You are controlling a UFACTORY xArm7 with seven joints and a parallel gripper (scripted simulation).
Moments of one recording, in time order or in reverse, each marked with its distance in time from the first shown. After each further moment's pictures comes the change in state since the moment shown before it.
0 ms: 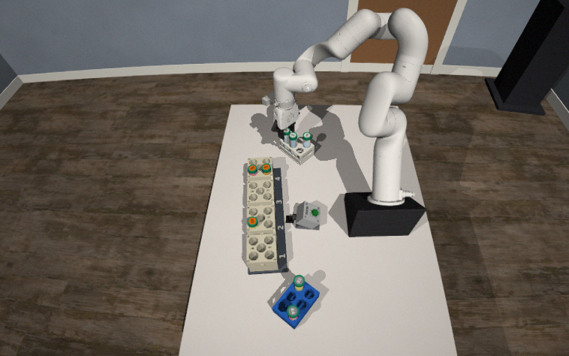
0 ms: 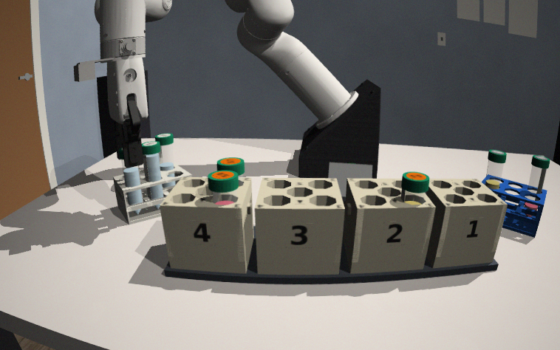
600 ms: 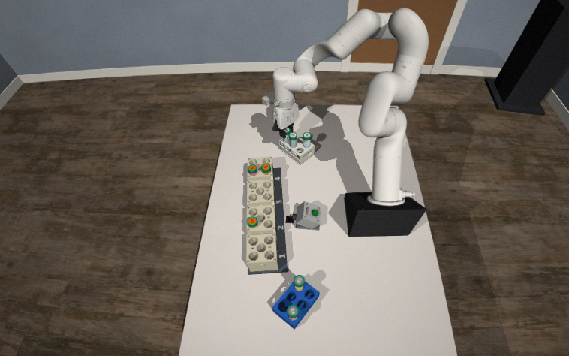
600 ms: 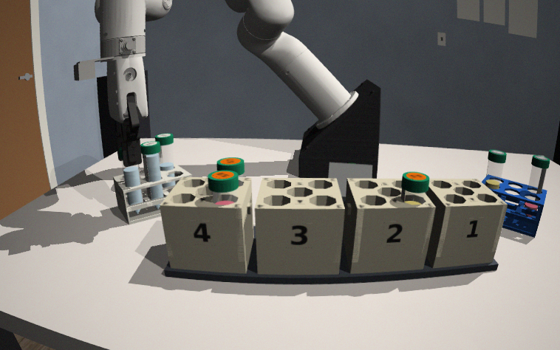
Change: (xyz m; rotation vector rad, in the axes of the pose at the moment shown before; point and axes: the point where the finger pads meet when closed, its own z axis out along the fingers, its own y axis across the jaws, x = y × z) arm 0.000 0.000 -0.001 0.000 0.000 0.000
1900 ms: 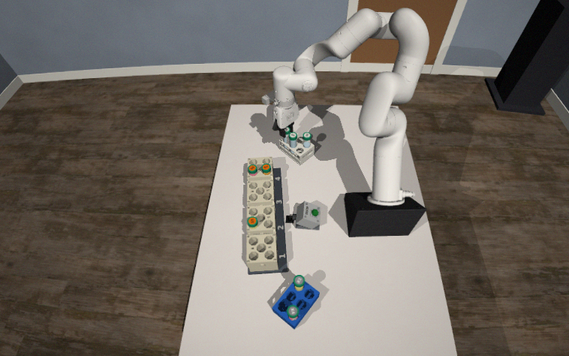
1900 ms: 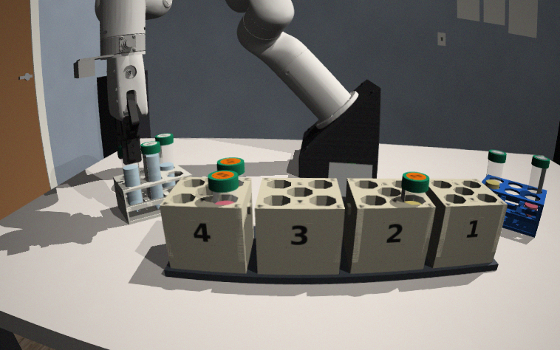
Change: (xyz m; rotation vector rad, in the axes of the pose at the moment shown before) arm 0.000 0.000 -0.003 0.000 0.000 0.000
